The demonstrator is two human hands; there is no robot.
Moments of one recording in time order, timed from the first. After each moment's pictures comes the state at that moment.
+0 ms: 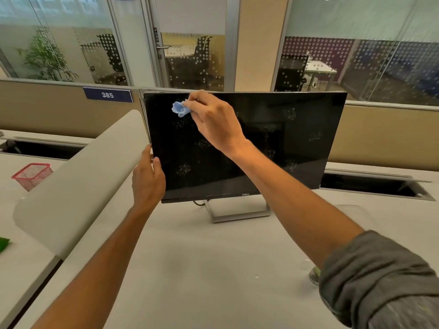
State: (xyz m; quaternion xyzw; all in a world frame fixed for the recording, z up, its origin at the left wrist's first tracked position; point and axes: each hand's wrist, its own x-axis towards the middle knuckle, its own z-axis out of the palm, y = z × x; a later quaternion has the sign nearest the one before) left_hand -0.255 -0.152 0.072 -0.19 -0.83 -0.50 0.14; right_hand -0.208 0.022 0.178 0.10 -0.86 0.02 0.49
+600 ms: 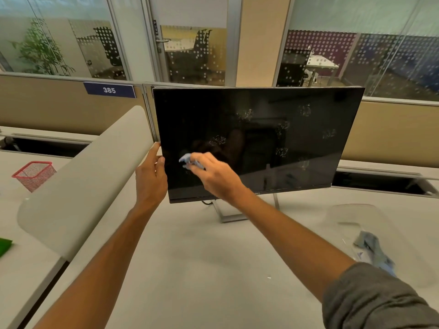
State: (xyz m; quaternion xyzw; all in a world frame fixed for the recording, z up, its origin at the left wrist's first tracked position) left_hand -0.282 -0.168 0.058 -0.24 -0.81 -0.51 0.12; right_hand -0.205 -0.003 0.053 0.17 -0.91 0.00 0.37
